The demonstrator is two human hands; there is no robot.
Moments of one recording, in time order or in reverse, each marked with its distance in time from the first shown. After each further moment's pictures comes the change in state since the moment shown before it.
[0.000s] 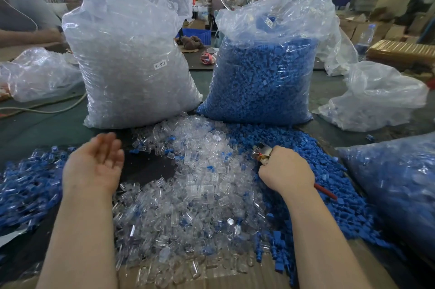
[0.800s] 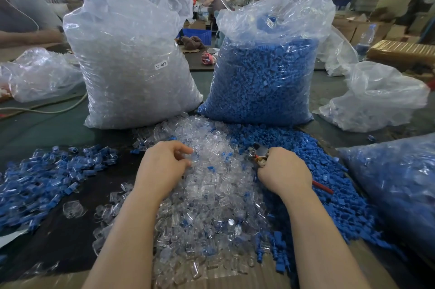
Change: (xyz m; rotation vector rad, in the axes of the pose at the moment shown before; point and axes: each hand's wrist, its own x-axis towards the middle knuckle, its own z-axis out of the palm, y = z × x) left_hand -0.036 -0.053 0.045 1.486 -0.365 0.457; right_hand 0.002 0.000 0.009 -0.001 0.048 -0.053
